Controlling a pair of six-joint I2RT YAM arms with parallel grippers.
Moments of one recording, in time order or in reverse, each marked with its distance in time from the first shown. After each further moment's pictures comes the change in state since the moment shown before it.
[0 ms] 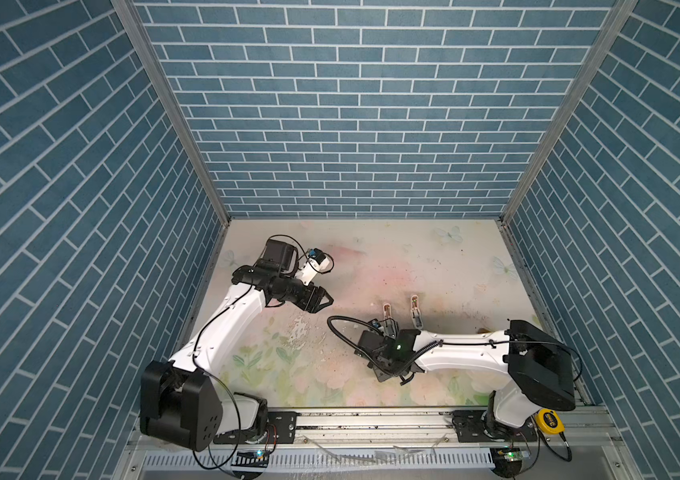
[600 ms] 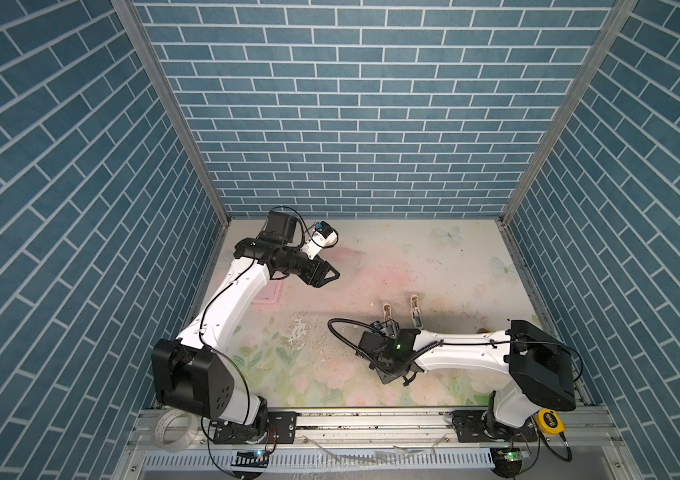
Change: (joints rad) left arm -0.002 0.183 0.340 -0.074 0.051 0.138; right arm 0.008 -0.002 0.013 -0.095 -0.009 -0.015
